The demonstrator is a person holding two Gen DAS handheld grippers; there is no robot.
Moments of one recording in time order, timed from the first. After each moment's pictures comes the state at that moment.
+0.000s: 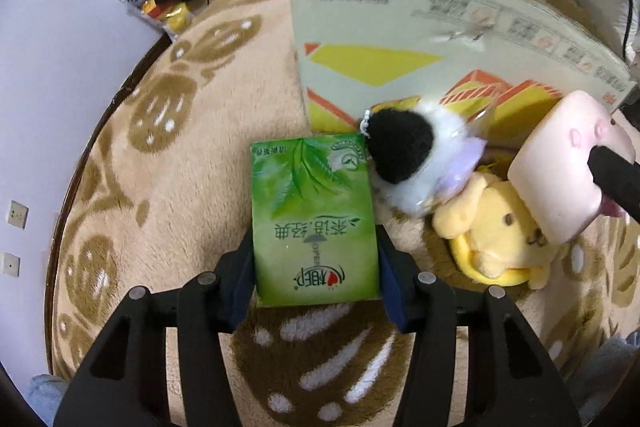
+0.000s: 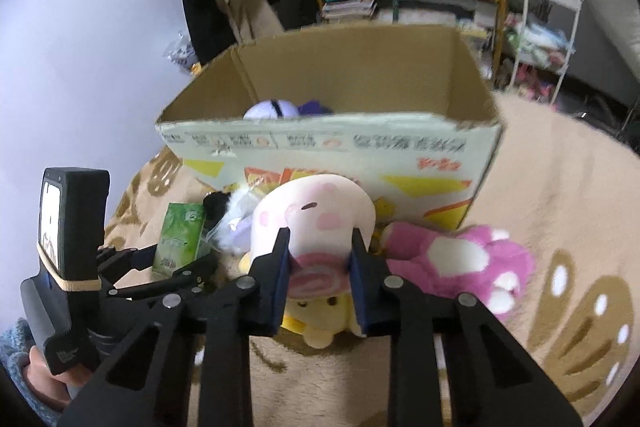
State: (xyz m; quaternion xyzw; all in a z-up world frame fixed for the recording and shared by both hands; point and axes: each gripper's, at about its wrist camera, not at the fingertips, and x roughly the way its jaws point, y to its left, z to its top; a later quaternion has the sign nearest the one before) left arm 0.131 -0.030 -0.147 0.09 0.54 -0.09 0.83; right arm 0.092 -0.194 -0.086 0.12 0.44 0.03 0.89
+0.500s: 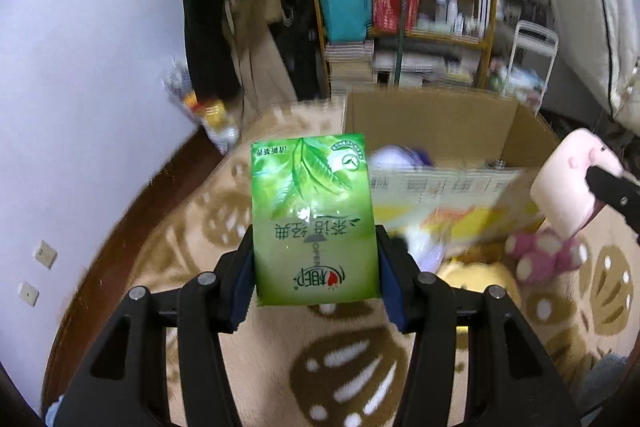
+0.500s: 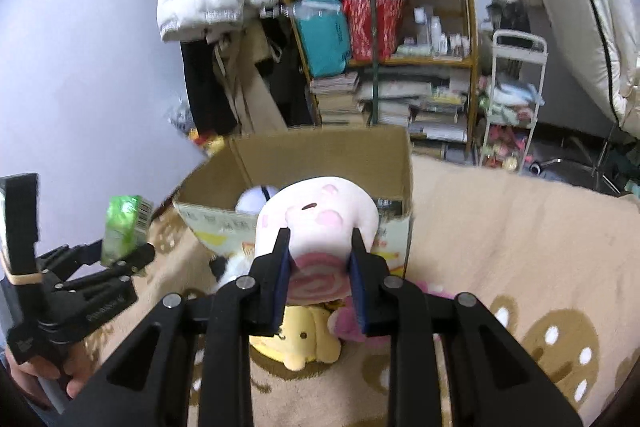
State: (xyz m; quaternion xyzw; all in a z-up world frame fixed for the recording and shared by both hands) left arm 0.091 -0.018 -0.038 0.10 0.36 -0.07 0.92; right arm 0.054 -0.223 -0.022 0.13 0.32 0.00 0.94
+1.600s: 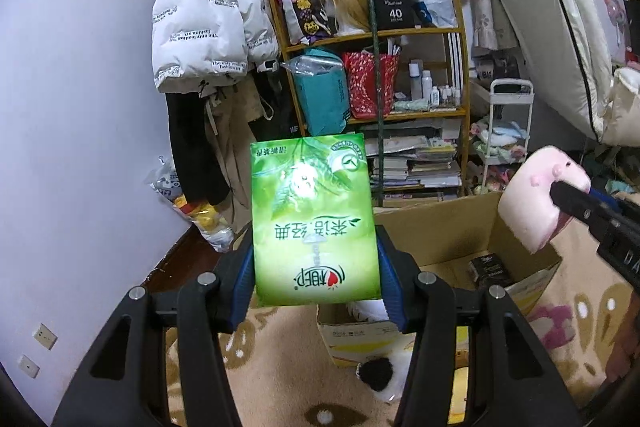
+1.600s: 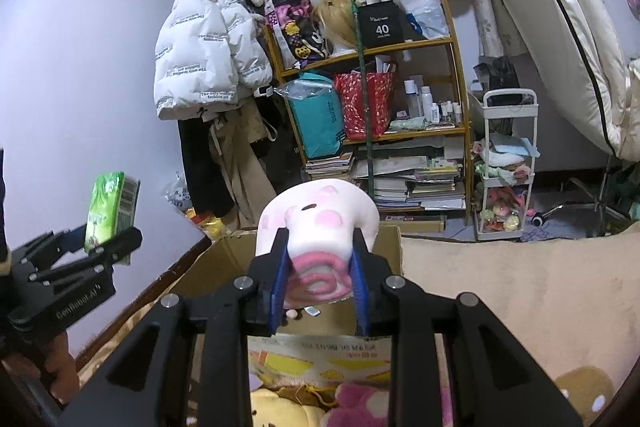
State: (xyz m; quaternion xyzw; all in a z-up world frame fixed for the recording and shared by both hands) left arm 0.135 -0.054 0.001 0.14 0.23 -0.11 0.96; right arm 0.090 -0.241 -0.009 0.14 0.20 -0.02 0.97
